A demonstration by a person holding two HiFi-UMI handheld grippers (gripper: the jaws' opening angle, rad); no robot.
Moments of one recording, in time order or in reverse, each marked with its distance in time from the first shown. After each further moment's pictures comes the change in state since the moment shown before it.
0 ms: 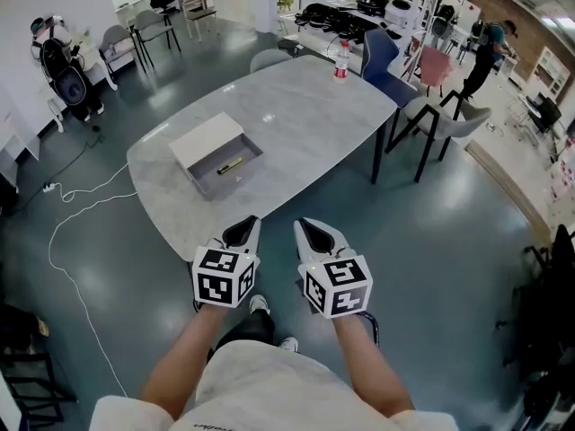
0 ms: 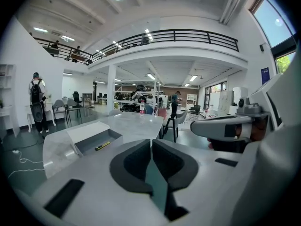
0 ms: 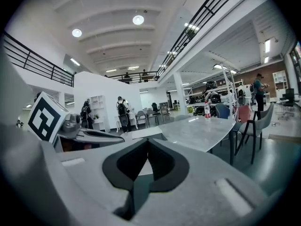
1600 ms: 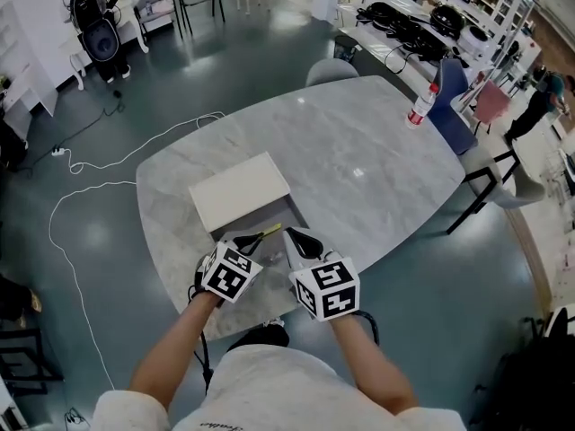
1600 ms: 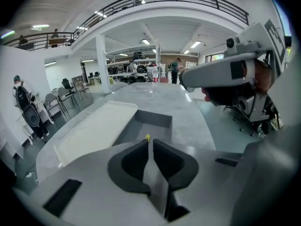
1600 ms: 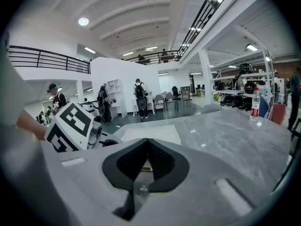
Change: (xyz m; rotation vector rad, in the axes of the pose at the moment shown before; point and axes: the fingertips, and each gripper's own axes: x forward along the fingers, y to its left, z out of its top) left arm 0.203 0.255 -0.030 0.140 0.394 -0.016; right arm 0.339 -0.014 0.028 -0.110 0.232 0.256
